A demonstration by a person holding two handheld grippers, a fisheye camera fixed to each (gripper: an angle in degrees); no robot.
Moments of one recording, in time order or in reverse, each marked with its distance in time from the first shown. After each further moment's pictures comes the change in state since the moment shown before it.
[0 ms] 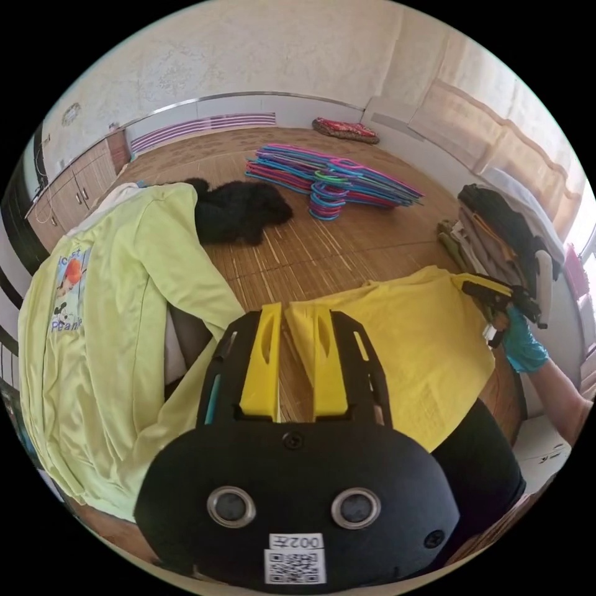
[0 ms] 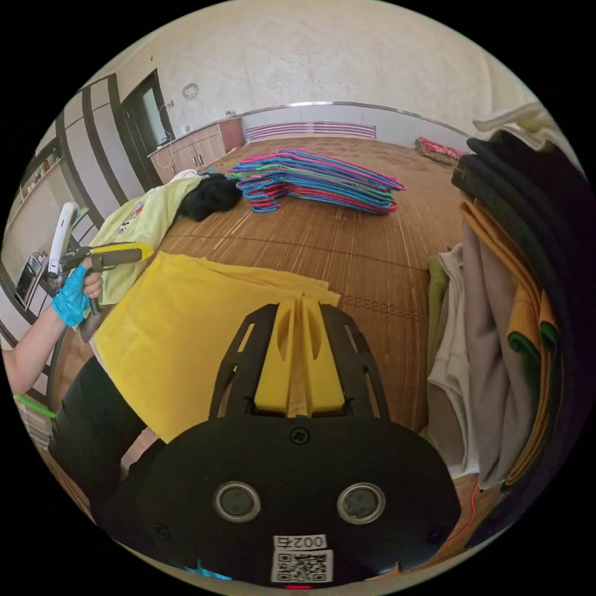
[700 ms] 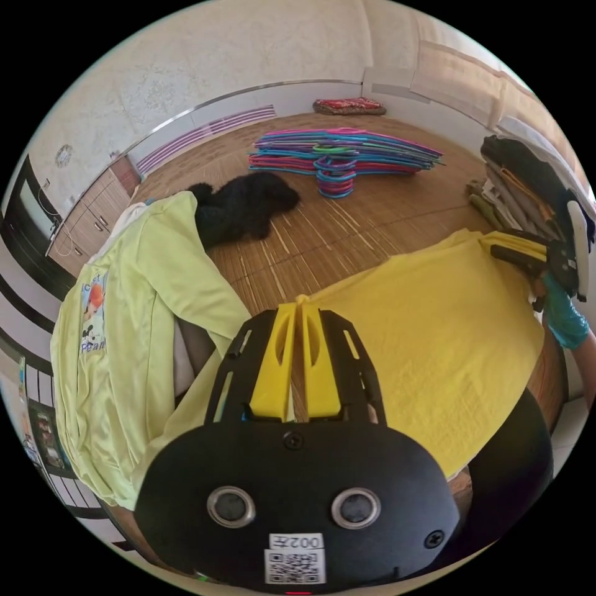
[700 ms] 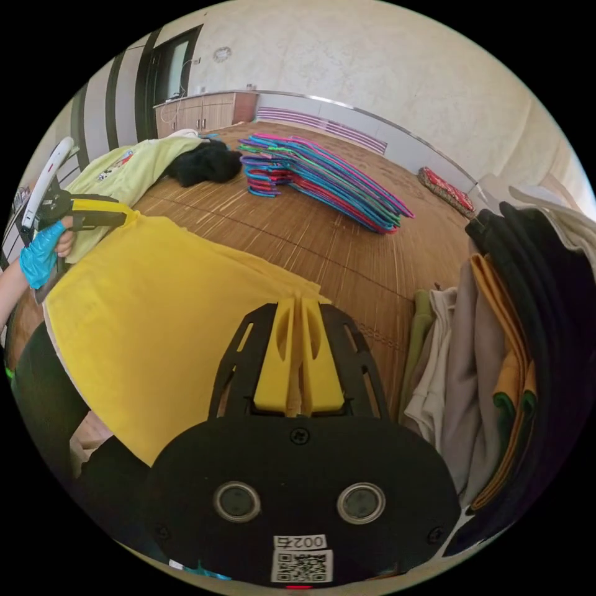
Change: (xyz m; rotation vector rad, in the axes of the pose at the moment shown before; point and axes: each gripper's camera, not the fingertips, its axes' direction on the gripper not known) left arm 0.027 0.010 0.022 -0.061 -0.216 0.107; right arm -0.054 0.008 0.001 -0.037 0.189 -0.196
